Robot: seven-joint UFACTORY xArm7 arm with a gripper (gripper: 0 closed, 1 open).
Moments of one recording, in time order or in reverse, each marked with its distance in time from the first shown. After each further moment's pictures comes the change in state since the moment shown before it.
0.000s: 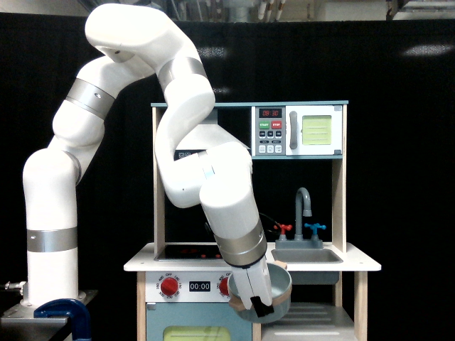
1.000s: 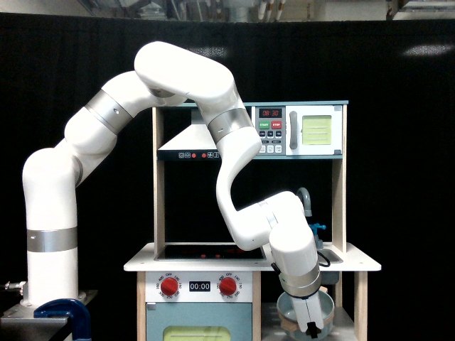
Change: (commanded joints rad) arm 0.001 0.221 0.390 0.238 0.231 -0.263 0.125
